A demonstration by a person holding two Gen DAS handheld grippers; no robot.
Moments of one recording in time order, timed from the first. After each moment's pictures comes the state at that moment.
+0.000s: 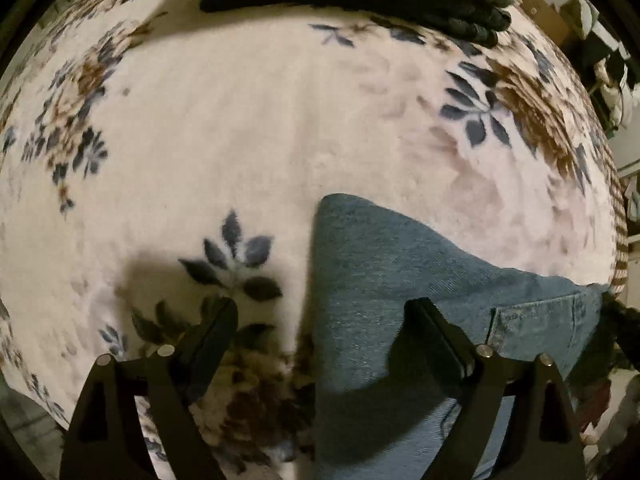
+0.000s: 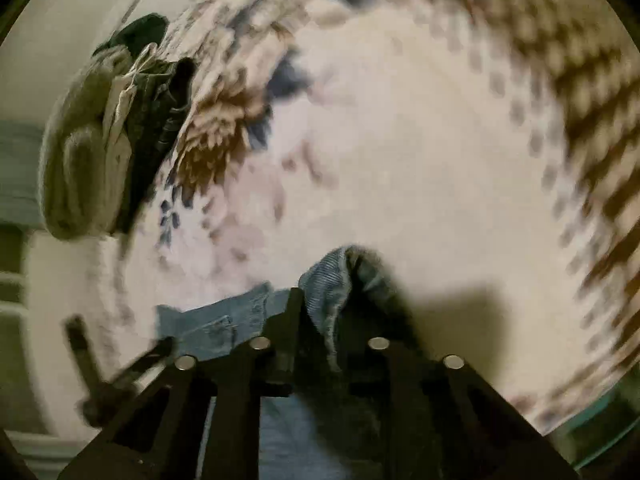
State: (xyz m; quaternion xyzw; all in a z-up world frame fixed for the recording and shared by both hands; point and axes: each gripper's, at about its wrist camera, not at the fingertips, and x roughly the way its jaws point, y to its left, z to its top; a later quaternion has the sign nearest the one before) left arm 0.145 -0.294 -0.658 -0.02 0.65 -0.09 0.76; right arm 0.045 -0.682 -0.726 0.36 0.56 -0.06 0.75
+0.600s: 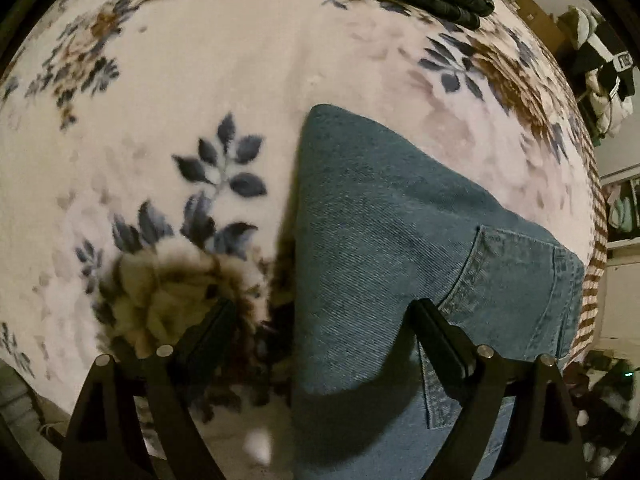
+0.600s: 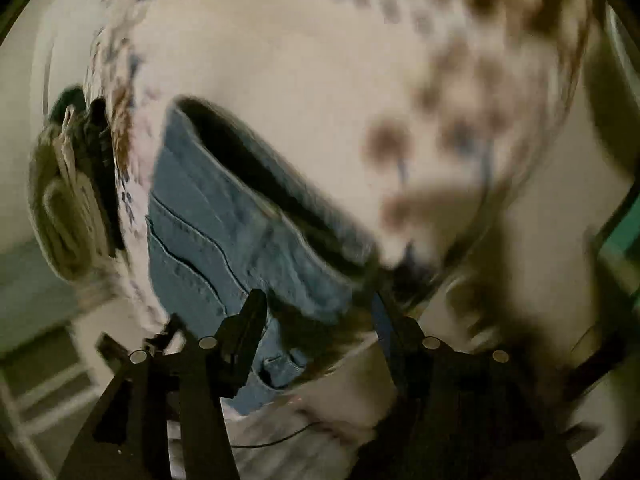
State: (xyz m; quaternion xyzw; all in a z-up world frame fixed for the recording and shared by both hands) left arm 0.100 -0.284 -0.667 -0.05 0.66 -0.11 0.74; right arm -0.129 -0.682 -0.786 0.61 0.57 -0.09 0.55
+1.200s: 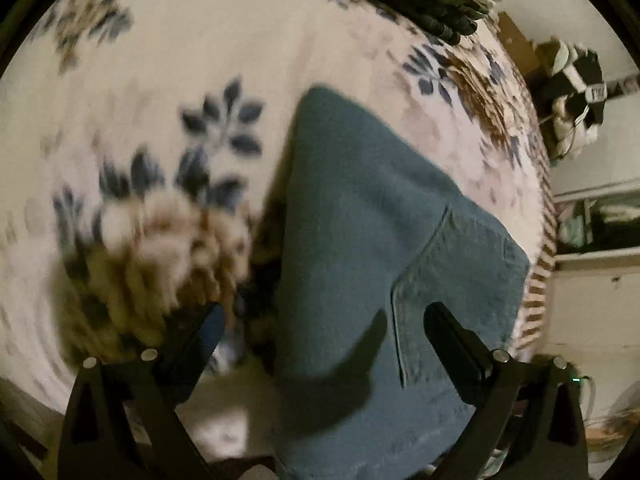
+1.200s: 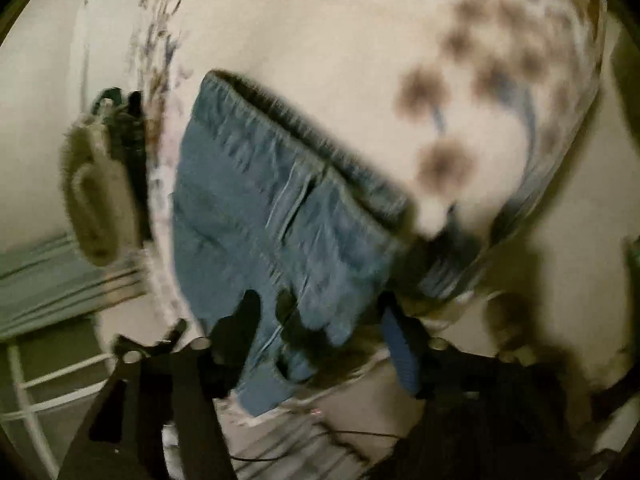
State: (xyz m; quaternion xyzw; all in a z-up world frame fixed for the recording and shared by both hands) left arm 0.070 -0.225 -0.674 -0.16 0.66 -0.17 0.71; right arm -0.145 -0.645 -0.788 0.62 0.50 -0.04 0.60
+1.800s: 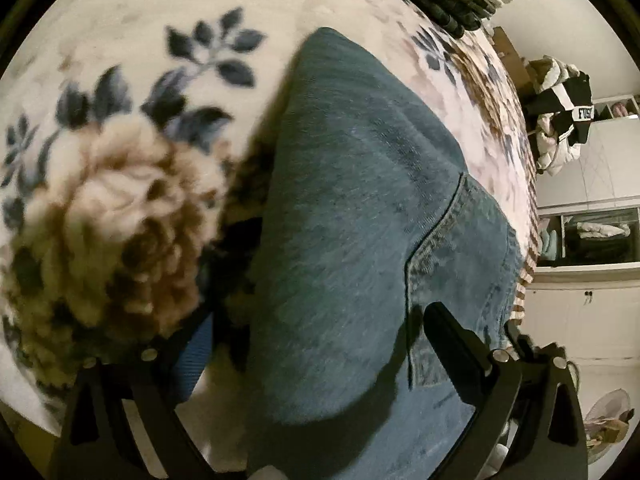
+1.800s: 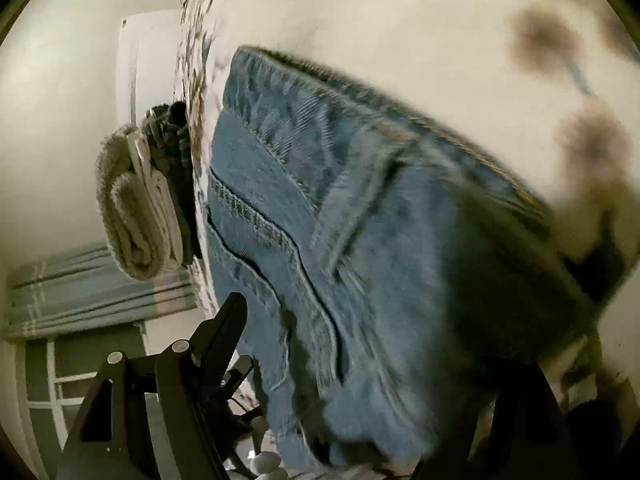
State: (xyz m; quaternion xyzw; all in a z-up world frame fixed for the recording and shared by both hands) left arm 0.062 -0.252 -0.706 -0.21 0.66 -0.19 0.70; right arm -0.090 -0.603 -0.815 0.65 0.42 -0.01 0.63
